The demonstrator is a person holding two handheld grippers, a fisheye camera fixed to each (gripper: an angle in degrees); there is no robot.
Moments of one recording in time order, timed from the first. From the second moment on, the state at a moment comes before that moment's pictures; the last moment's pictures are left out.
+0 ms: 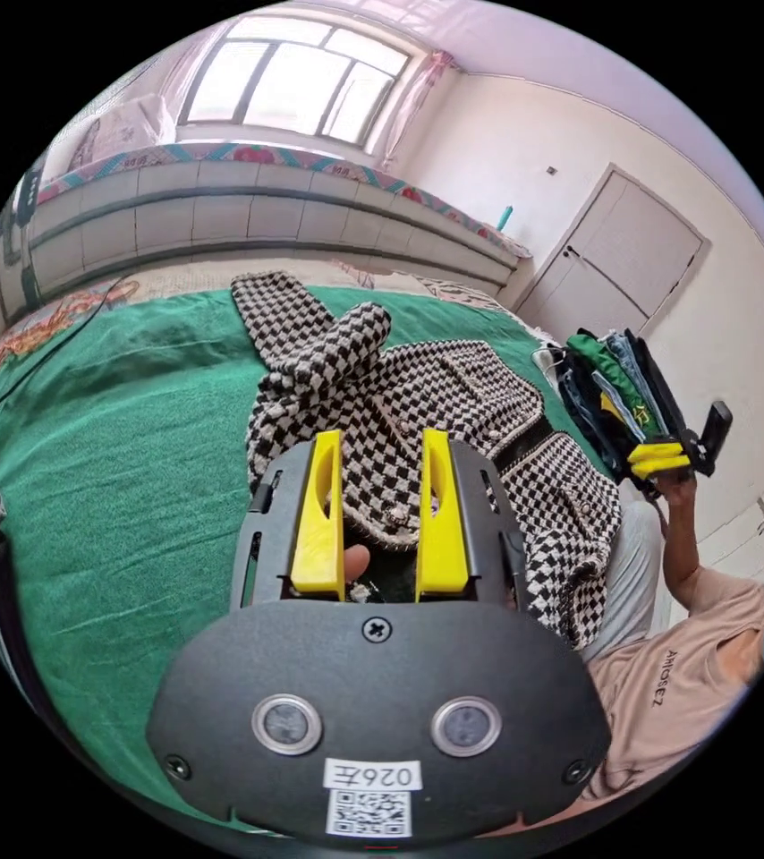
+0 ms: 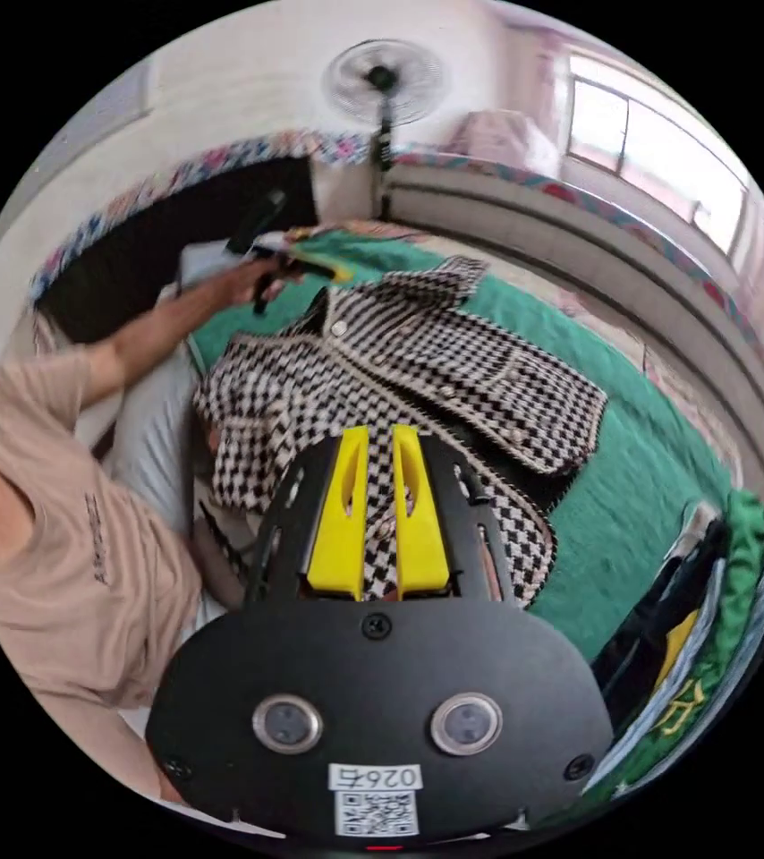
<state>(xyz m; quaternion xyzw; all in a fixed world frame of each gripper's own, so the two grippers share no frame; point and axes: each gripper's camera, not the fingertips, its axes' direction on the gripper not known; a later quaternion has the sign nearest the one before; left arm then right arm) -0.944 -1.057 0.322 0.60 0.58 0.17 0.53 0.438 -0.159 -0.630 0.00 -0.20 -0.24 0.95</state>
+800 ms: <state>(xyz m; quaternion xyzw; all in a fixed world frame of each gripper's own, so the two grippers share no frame) -0.960 -1.121 0.232 0.52 0.61 0.15 0.57 0.668 -0.111 -0.386 -0.04 -0.18 0.19 0.96</state>
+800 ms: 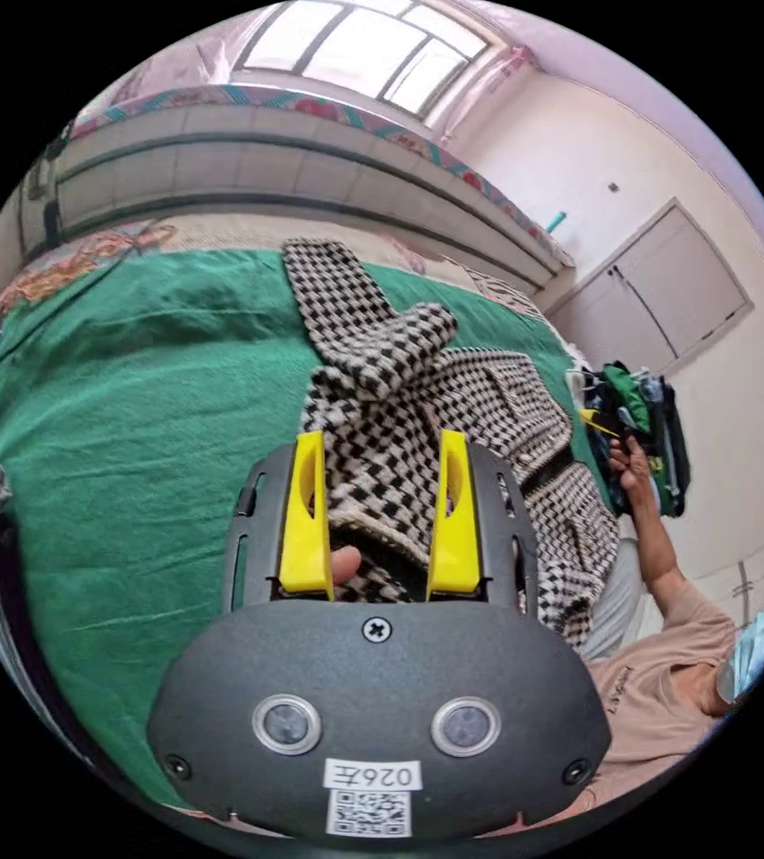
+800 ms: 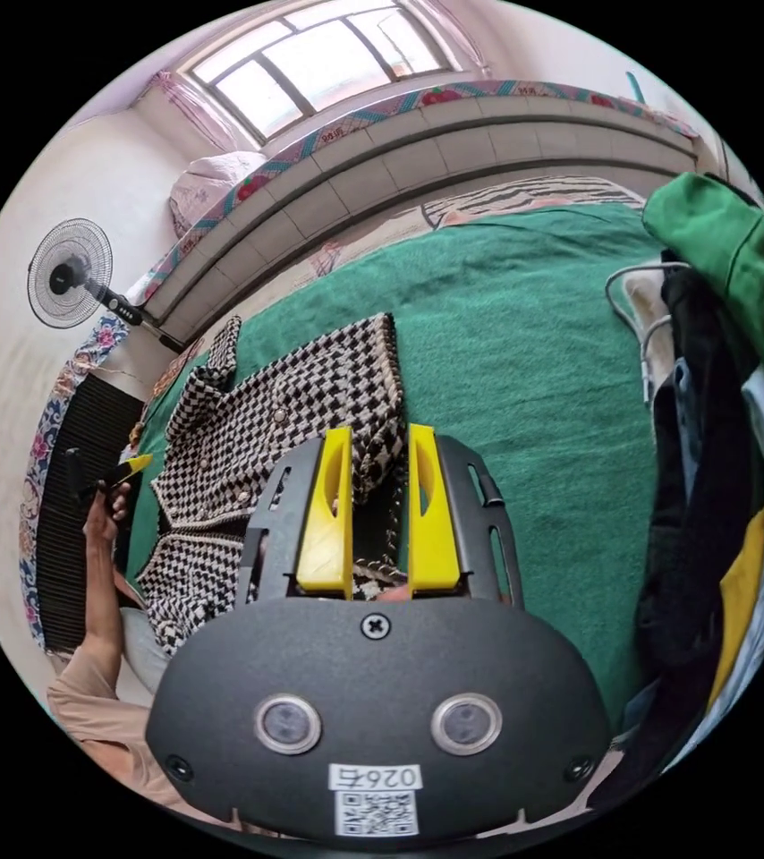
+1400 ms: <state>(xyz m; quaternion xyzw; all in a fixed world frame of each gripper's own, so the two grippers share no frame) -0.973 -1.158 0.151 0.62 0.54 0.25 0.51 0.637 -0.183 -0.274 0.03 -0.18 0.15 0.97</state>
